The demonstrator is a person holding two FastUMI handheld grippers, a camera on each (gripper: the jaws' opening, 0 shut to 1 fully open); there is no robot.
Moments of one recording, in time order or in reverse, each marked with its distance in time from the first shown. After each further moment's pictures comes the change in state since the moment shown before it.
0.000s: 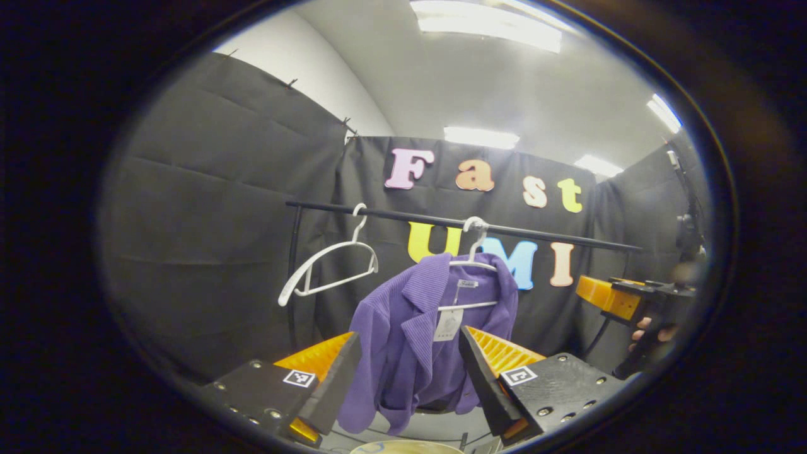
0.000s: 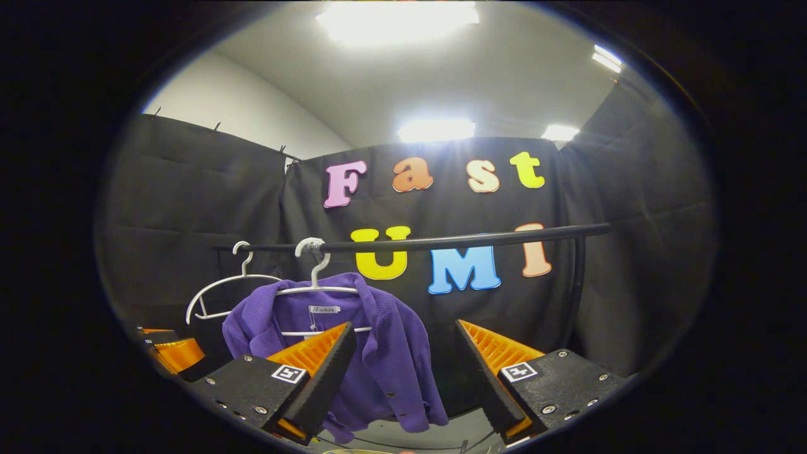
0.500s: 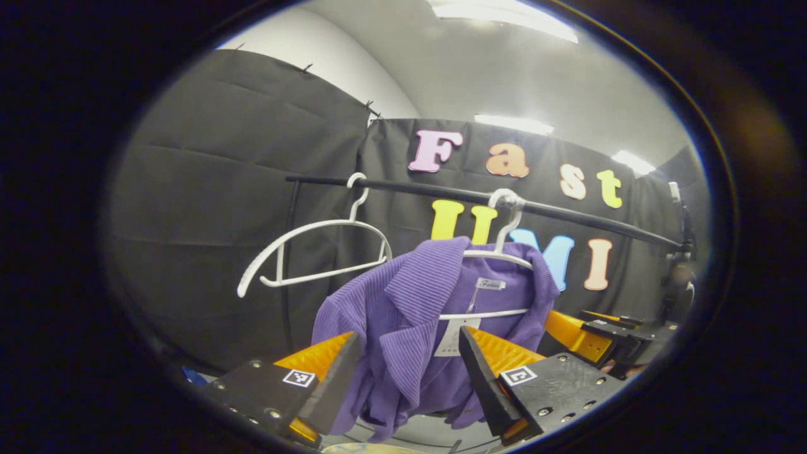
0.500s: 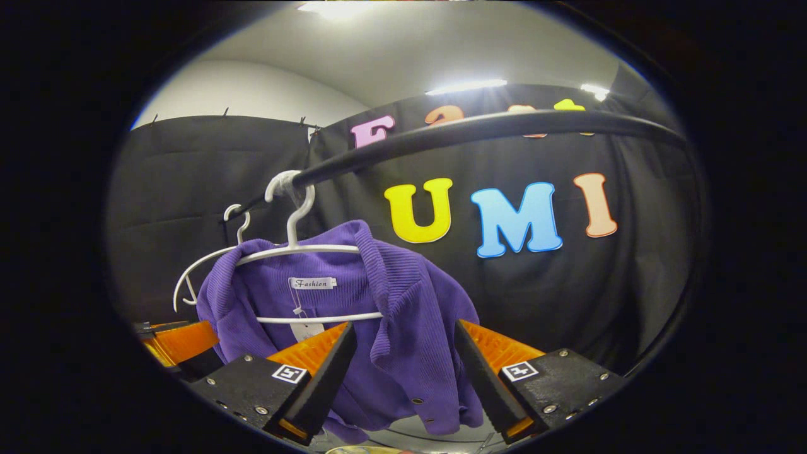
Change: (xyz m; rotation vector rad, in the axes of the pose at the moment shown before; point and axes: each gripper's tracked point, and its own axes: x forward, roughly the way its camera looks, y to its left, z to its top) left arm 0.106 -0.023 -0.039 -0.016 0.063 0.169; right arm 0.116 0.021 -0.072 0.046 0.171 0.230
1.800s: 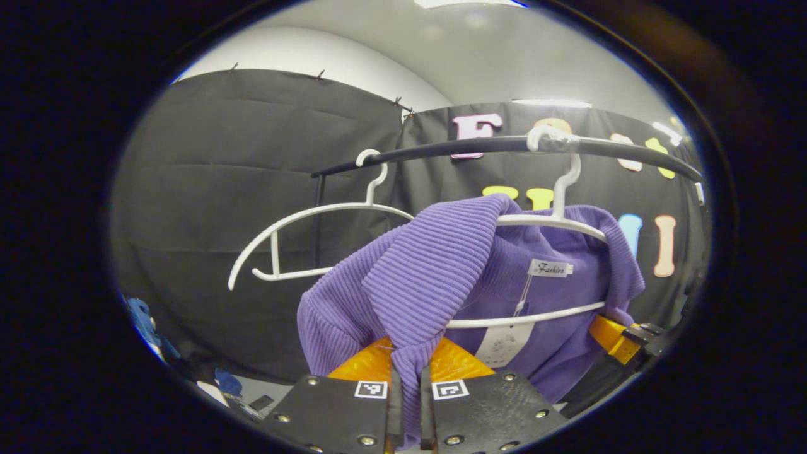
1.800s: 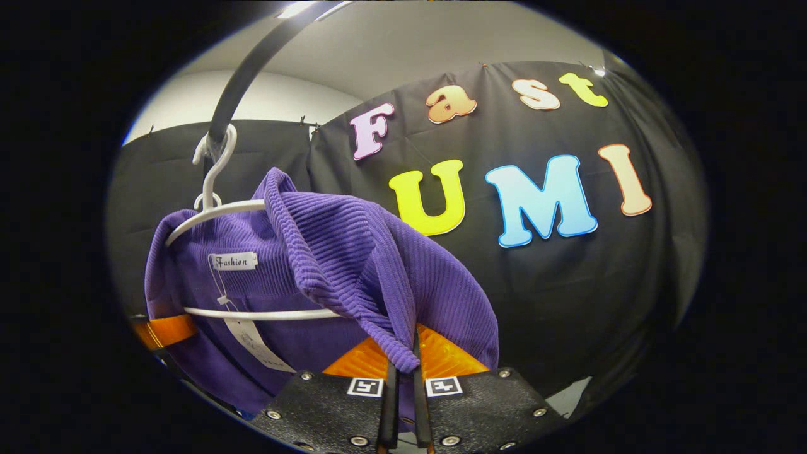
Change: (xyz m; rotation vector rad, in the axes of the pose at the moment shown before) left arm 0.077 0.007 -0.032 0.061 -0.011 0.232; right arm 0.090 -0.034 -0.031 0.064 -0.021 0.107
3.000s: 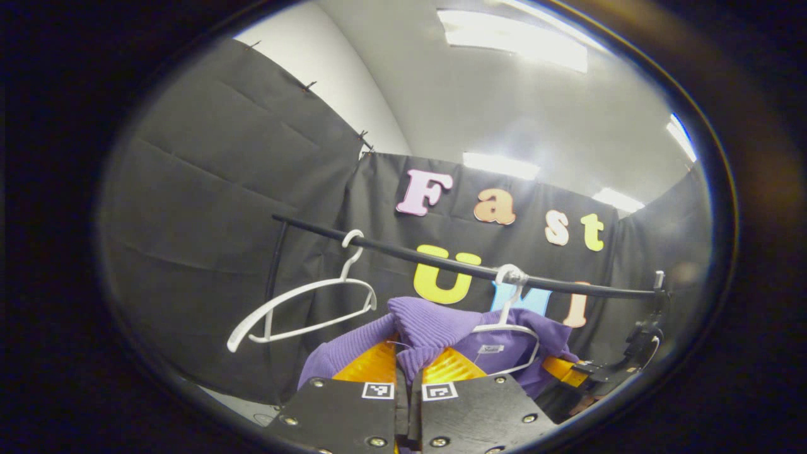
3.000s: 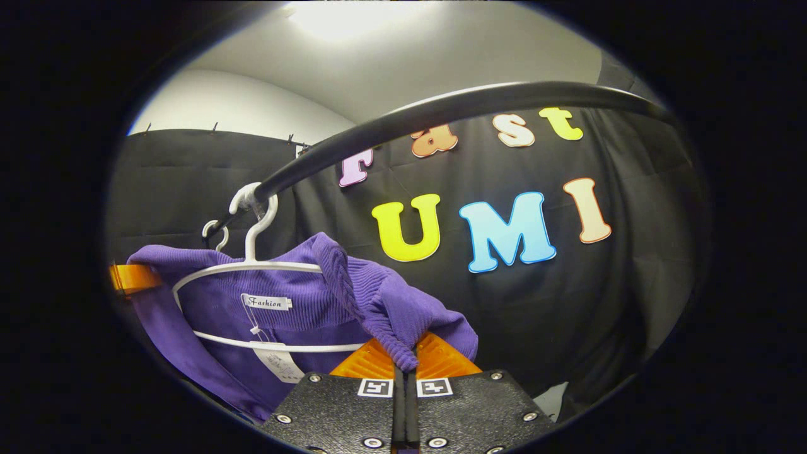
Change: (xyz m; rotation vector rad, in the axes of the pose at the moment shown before) left arm -0.051 0.045 0.121 -0.172 -0.196 -0.393; right arm -0.072 0.018 0.049 -0.041 -0.124 -0.177
